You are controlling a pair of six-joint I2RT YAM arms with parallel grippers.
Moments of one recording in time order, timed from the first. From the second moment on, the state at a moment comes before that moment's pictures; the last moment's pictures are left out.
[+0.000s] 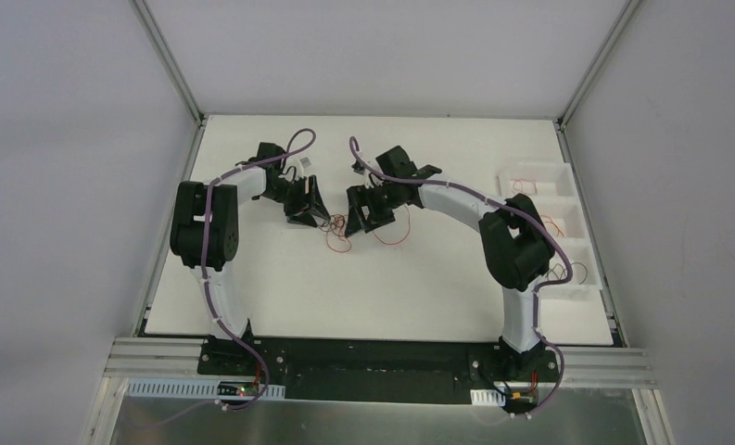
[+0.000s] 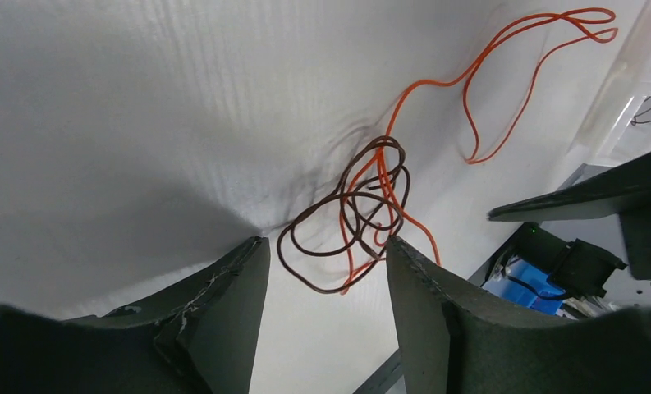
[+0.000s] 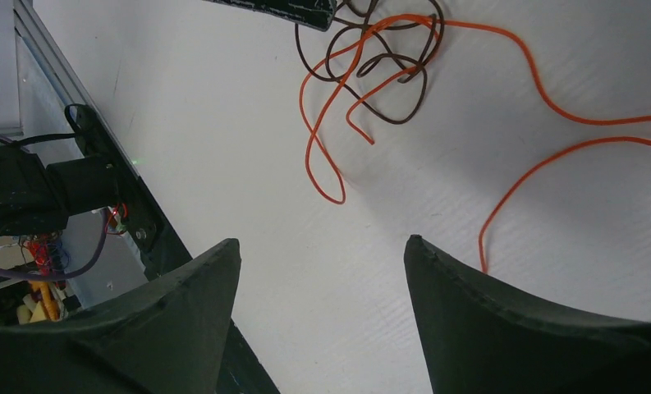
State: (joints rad) left arm -0.09 1.96 1.26 -0.52 0.68 -0.25; right arm 0.65 1.98 1.49 -0.50 -0.60 0.25
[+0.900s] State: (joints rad) left arm -0.11 1.93 1.04 -0.34 0.84 -0.53; right arm 0.73 2.11 1.43 -0.26 -0.42 0.35
